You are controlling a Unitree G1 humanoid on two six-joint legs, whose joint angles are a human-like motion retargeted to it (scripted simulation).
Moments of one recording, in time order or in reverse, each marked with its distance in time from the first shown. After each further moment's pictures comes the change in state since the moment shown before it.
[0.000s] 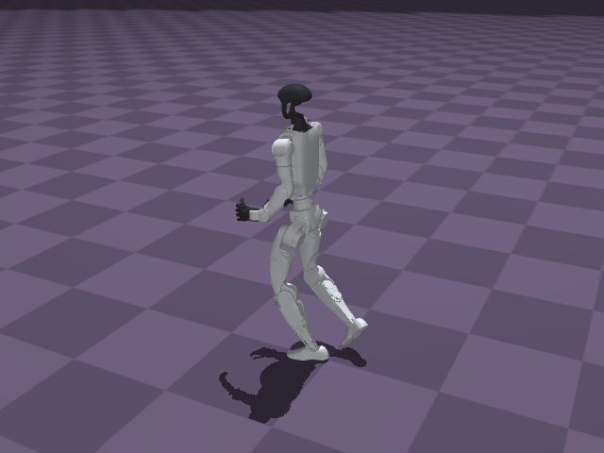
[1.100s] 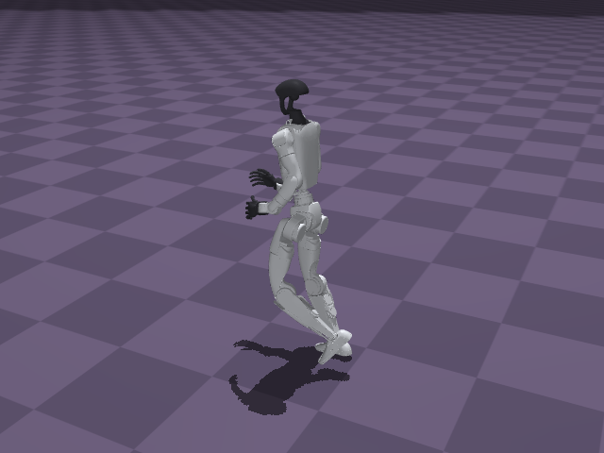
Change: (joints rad) left arm 0.219 0.013 0.051 -0.222 0.066 -0.067 -0.050; right arm -0.195 0.004 -0.069 -0.221 0.223 -0.152 -0.292; waist -0.069 -0.130 0.013; left_leg -0.026 -0.051 0.167 0.399 0.310 -0.050; right_leg 0.004 -0.104 0.090 -0.545 -0.320 -0.136
